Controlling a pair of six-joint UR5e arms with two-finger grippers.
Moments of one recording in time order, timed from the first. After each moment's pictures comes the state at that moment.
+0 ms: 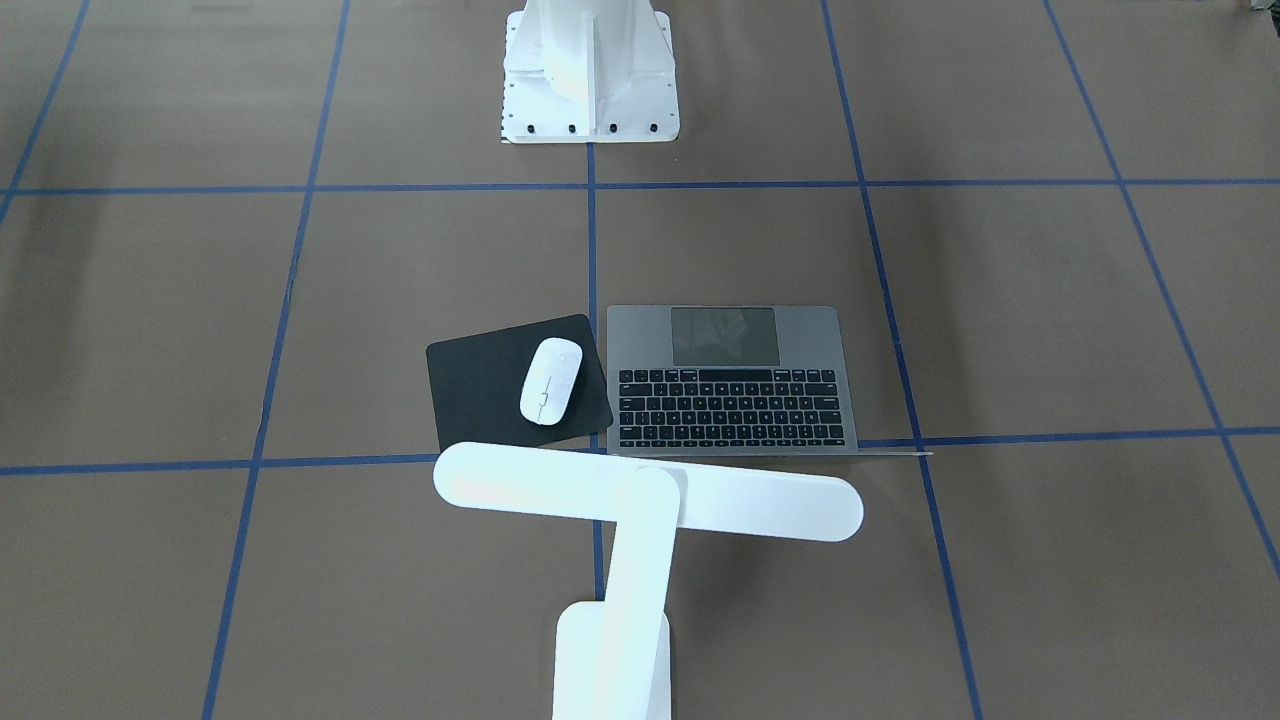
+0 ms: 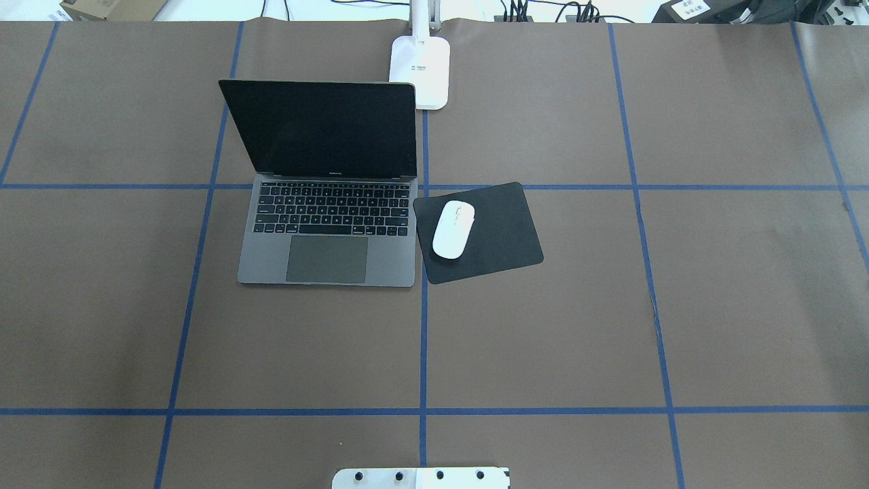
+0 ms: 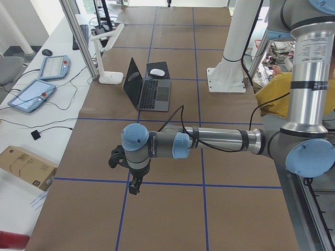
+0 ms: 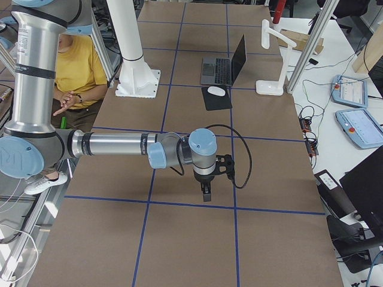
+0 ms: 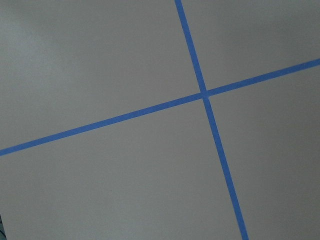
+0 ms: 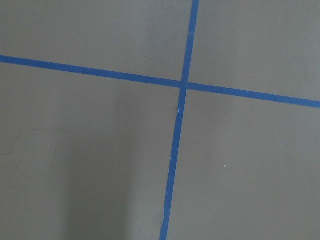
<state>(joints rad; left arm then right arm) -1.63 -1.57 -1.62 -1.55 -2.29 0.30 1.50 -1.74 1.76 -1.41 2.30 0.04</state>
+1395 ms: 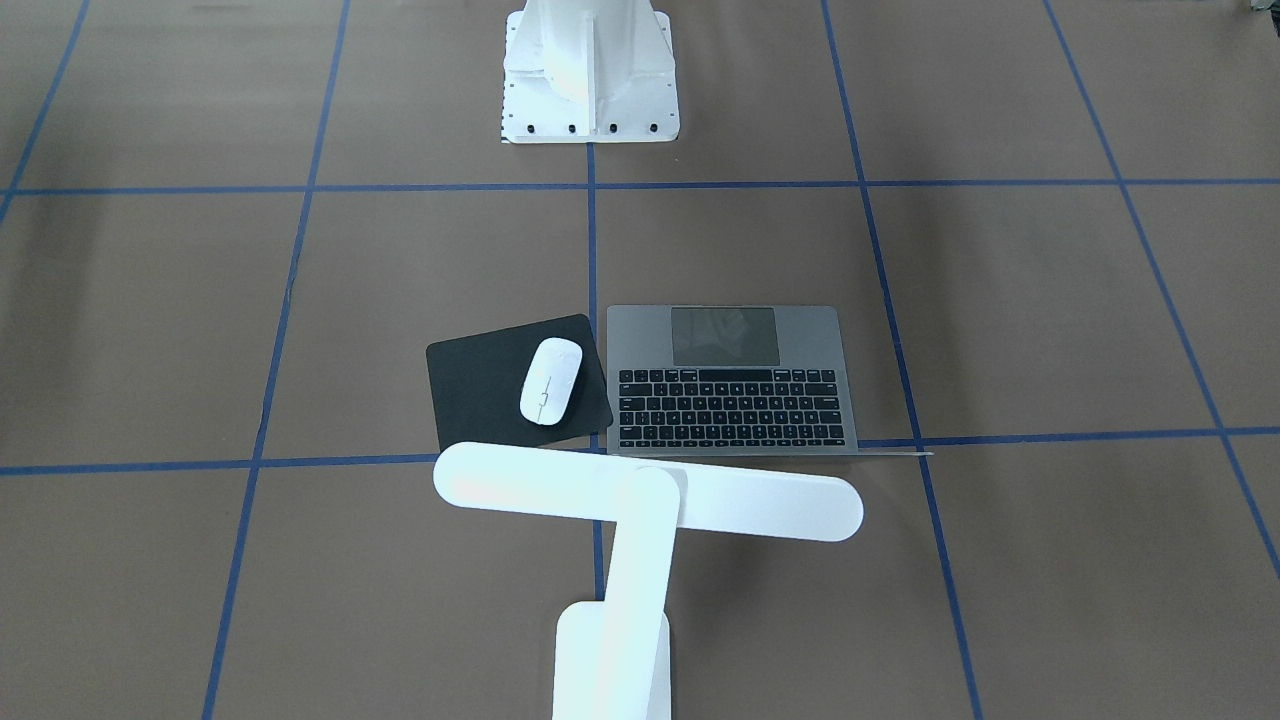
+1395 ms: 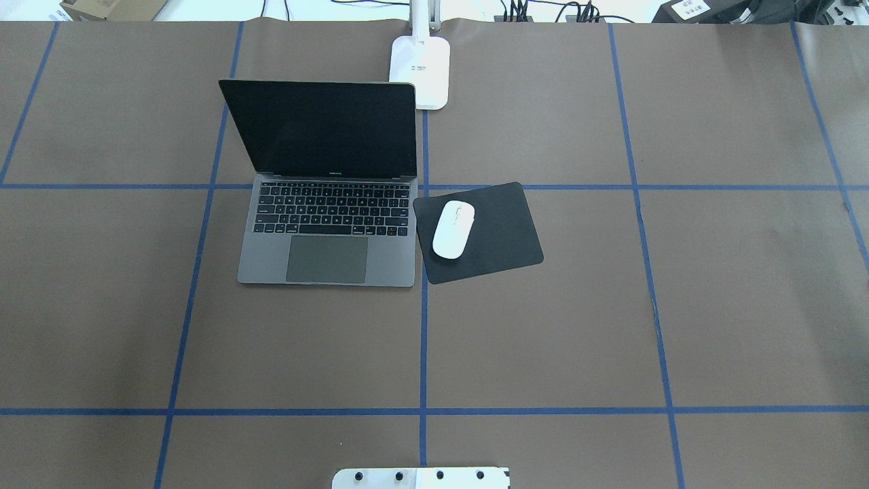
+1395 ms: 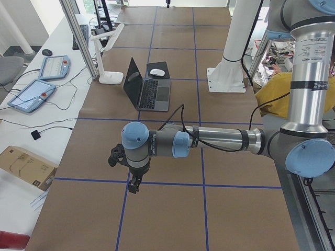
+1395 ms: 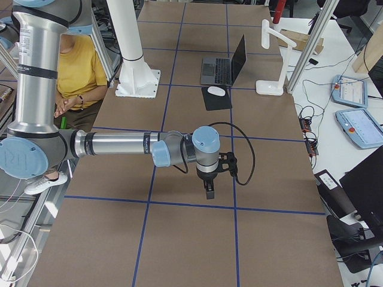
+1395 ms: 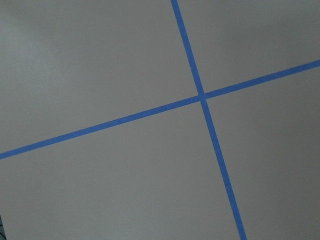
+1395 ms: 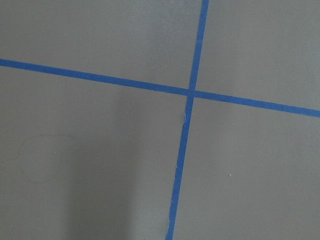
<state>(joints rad) -1.63 -1.57 -1.63 -1.55 -2.29 0.30 1.48 -1.72 1.76 -1.41 2.30 0.05</state>
